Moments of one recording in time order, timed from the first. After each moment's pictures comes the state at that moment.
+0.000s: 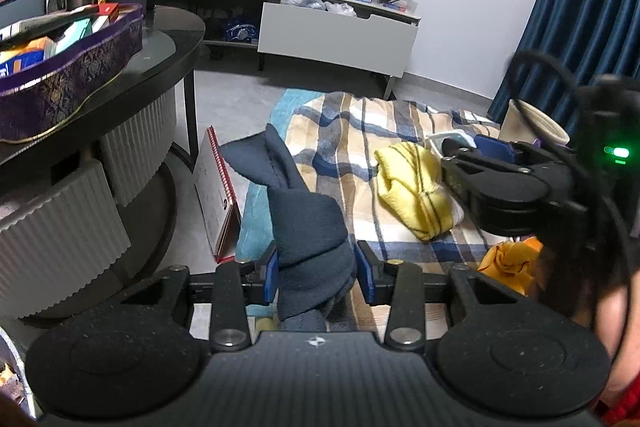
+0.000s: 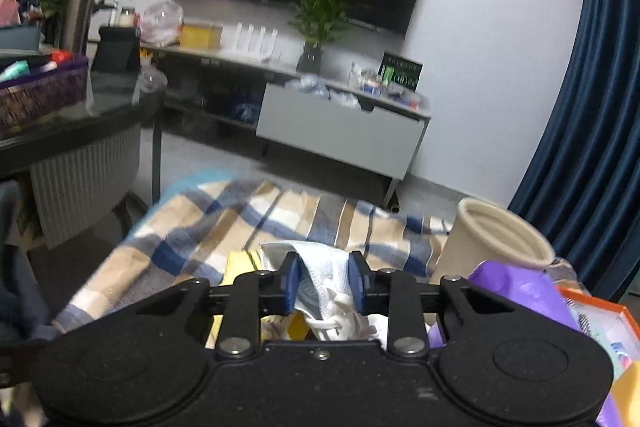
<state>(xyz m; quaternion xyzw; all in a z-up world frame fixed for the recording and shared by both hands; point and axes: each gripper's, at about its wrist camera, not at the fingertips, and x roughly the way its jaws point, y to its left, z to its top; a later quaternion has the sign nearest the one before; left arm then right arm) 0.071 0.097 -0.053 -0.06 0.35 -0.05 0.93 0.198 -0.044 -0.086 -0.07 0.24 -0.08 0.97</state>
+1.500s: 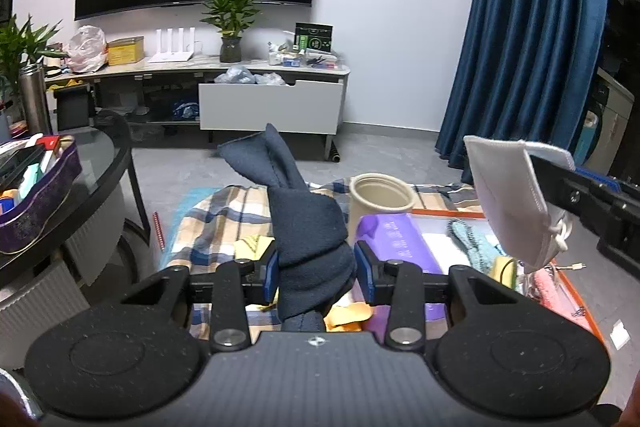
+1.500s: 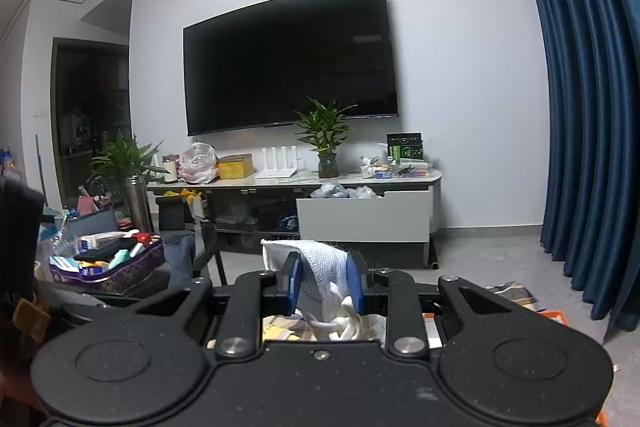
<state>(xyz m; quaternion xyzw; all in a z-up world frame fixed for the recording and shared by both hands) 0.024 -0.014 0.043 -0.02 0.27 -0.10 0.96 -0.006 -0.180 0.060 0.08 0.11 0.01 0.99</state>
